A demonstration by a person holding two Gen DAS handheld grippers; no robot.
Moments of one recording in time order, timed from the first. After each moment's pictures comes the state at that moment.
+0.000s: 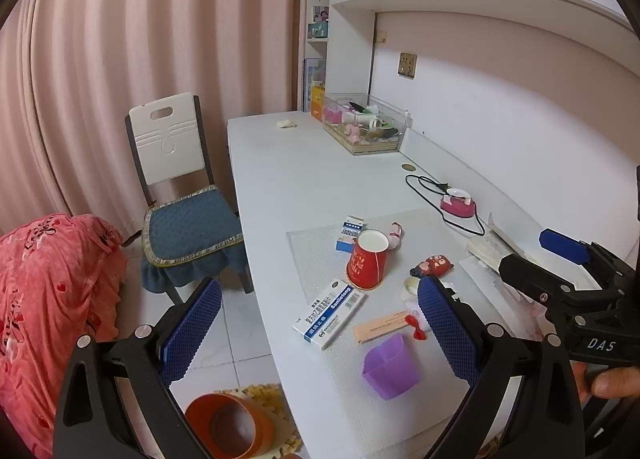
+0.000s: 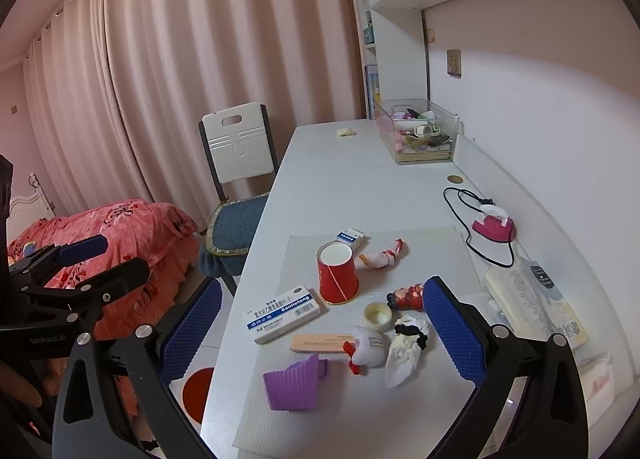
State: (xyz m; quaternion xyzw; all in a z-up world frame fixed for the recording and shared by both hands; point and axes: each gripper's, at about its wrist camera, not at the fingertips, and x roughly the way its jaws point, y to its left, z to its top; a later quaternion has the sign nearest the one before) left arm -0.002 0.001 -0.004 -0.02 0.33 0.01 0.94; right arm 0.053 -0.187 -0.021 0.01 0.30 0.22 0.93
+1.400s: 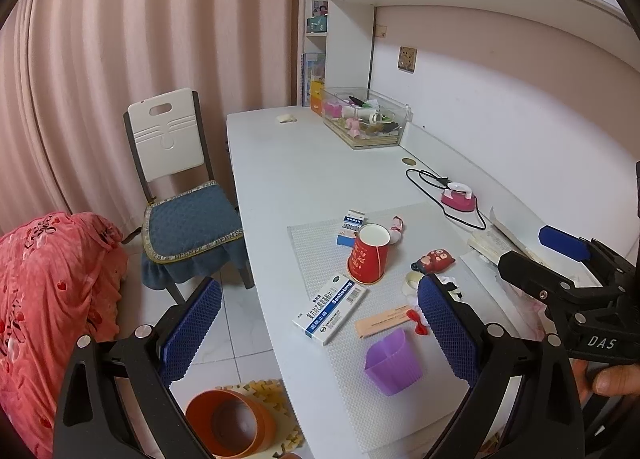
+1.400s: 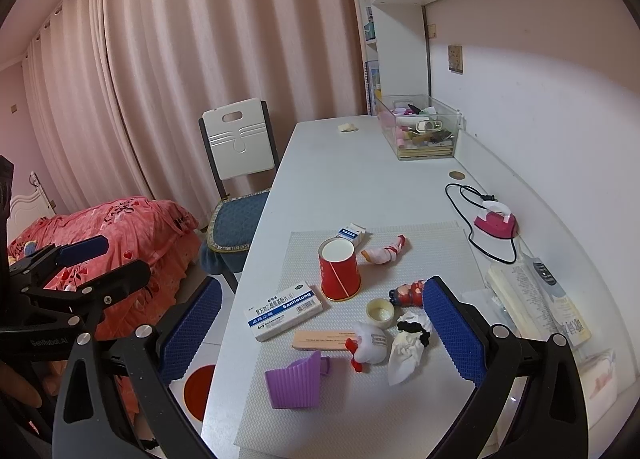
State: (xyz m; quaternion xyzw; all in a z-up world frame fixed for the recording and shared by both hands) left arm 0.000 -0.002 -0.007 -0.02 0.34 0.02 0.94; right arm 0.054 -0.184 -0.022 0.01 0.31 0.22 0.92
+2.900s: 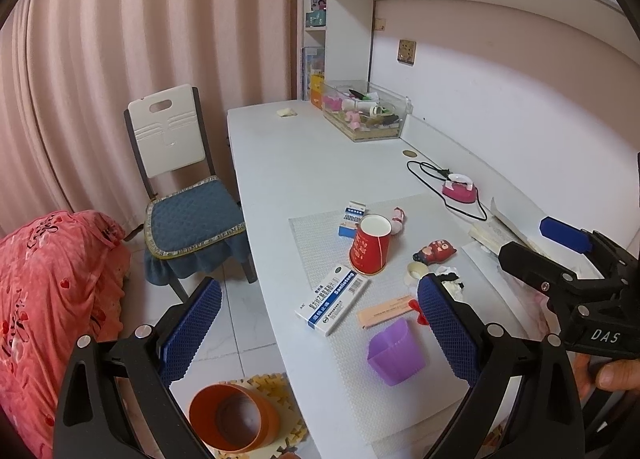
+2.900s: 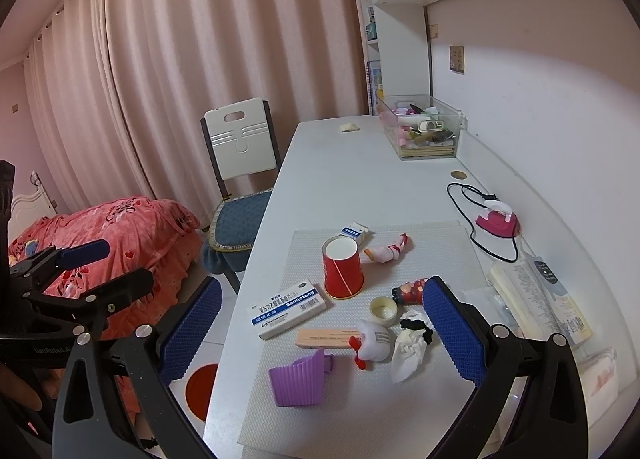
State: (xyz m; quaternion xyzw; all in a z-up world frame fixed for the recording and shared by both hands) left arm -0.011 0.001 -0.013 -0.01 0.35 0.02 0.94; right arm 0.055 -0.180 -0.019 0.01 0.31 0.22 0.92
